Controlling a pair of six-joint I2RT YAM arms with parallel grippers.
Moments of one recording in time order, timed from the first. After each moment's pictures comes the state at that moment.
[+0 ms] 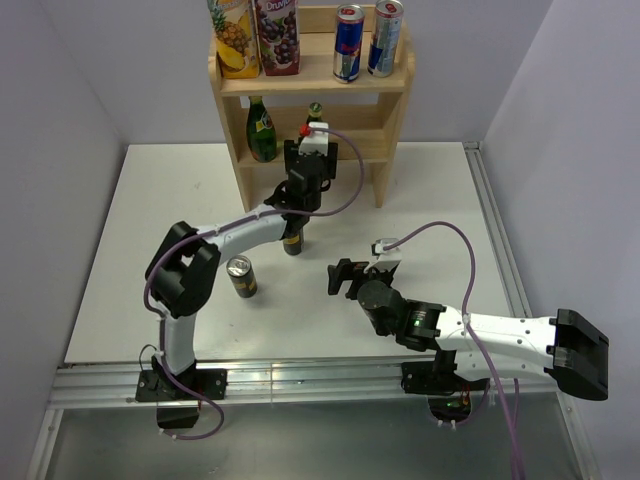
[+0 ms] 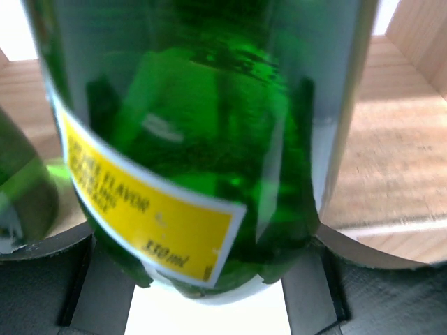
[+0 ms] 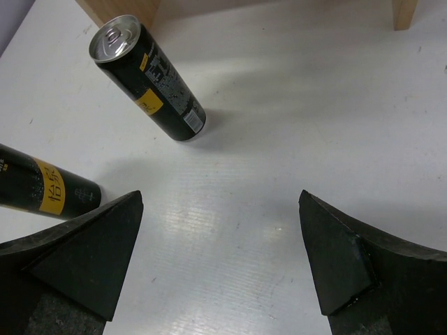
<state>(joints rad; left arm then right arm) -0.75 1.95 1.45 0.46 -0.68 -0.03 1.16 0.97 0.44 0.16 0.85 0.64</state>
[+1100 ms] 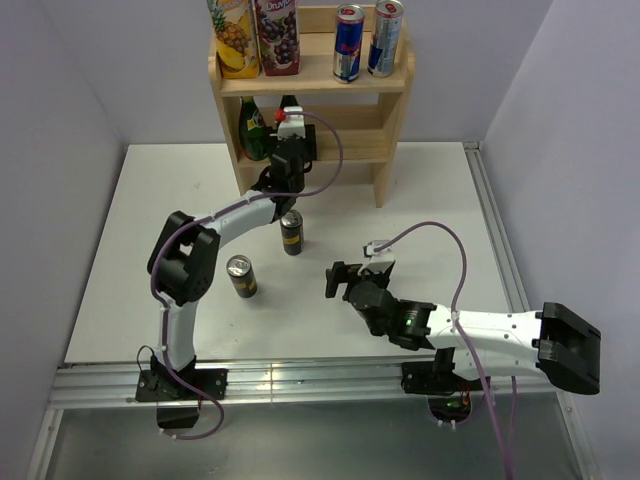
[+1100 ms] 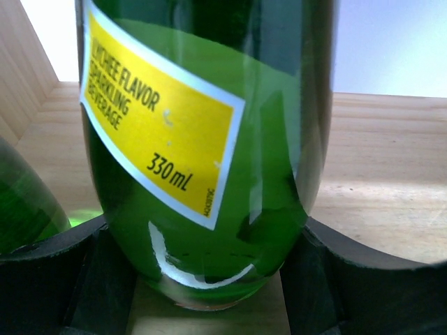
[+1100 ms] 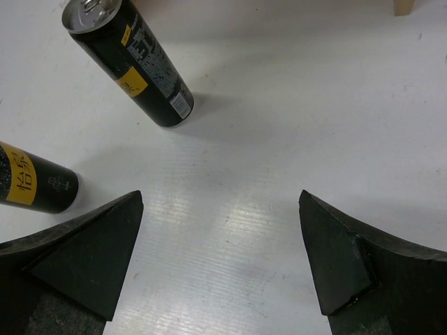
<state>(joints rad) -0.61 2.04 1.55 0.49 -0.64 -0.07 1.16 1.05 0.43 0.18 0.85 0.63</state>
